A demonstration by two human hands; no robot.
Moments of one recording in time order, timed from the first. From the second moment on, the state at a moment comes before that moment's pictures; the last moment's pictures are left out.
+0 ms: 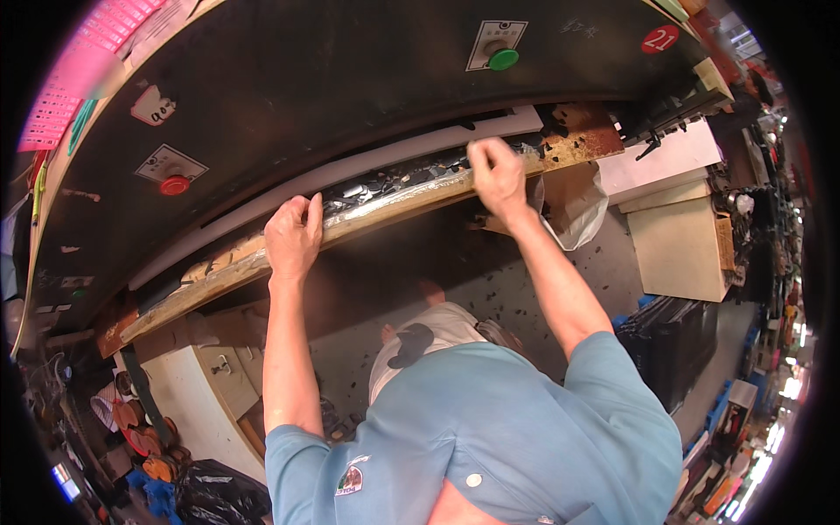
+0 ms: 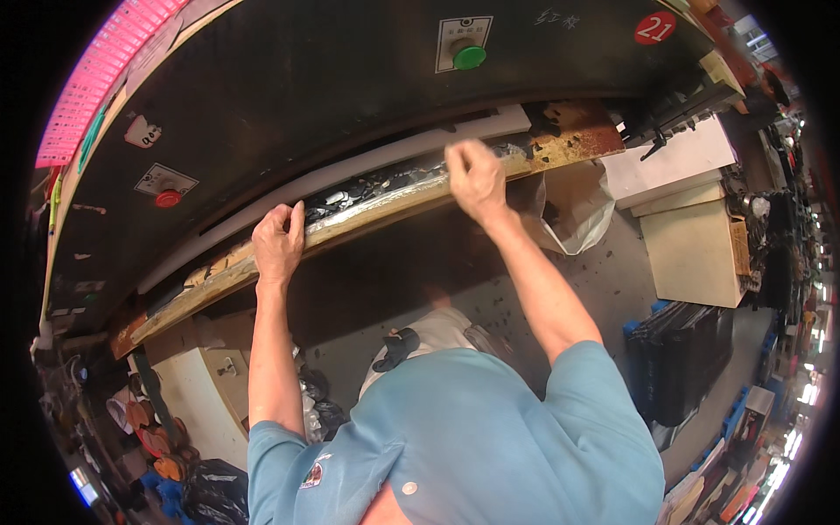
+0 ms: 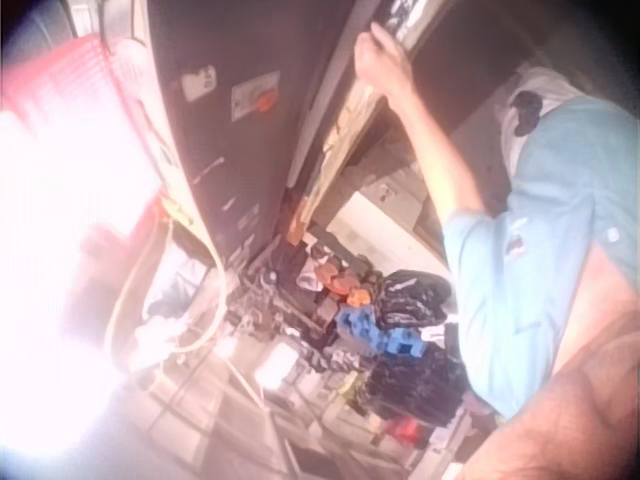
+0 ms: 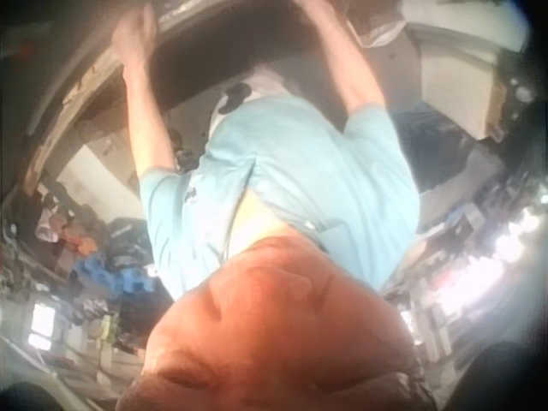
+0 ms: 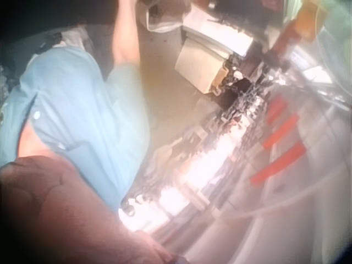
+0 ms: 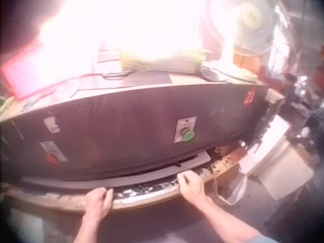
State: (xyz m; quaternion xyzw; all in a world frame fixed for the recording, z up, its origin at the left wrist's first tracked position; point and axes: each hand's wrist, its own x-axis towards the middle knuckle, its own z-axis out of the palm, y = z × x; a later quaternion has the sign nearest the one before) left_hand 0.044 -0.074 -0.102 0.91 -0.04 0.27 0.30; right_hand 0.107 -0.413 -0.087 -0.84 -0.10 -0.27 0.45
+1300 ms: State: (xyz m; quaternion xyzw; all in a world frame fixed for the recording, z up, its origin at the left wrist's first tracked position) left_hand 0.029 -0.064 -0.114 0.93 -0.05 0.23 0.29; right_hand 0.089 -0.374 -0.082 -0.83 -0.38 -0.12 0.39
